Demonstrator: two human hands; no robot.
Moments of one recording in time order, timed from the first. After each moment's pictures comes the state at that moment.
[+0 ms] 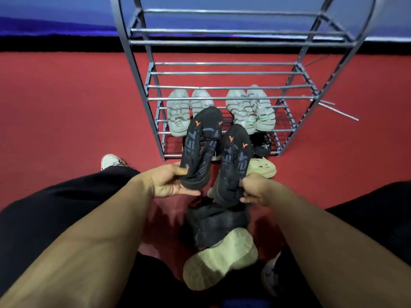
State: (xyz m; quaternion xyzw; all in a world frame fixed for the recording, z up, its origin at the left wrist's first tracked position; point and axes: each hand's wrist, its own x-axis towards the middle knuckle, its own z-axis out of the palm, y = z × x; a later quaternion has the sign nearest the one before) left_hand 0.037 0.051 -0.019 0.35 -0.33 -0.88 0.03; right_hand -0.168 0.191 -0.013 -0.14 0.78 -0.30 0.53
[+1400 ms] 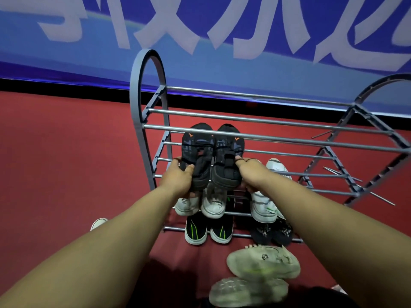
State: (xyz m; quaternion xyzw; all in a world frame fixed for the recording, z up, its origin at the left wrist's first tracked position) left_hand -0.065 -0.119 0.047 0.59 -0.57 -0.52 0.26; right_hand -0.268 -0.066 0.063 -0.38 0.81 -0.29 0.35
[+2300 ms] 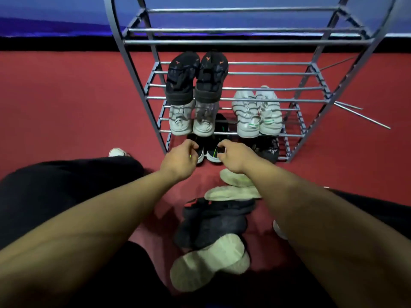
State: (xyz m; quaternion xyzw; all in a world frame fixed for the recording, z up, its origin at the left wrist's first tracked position) left_hand -0.043 0.066 -0.010 0.53 -0.80 -0.26 0.12; right_hand -0.223 0.114 -0.006 -0.59 0.76 -0.09 0.26
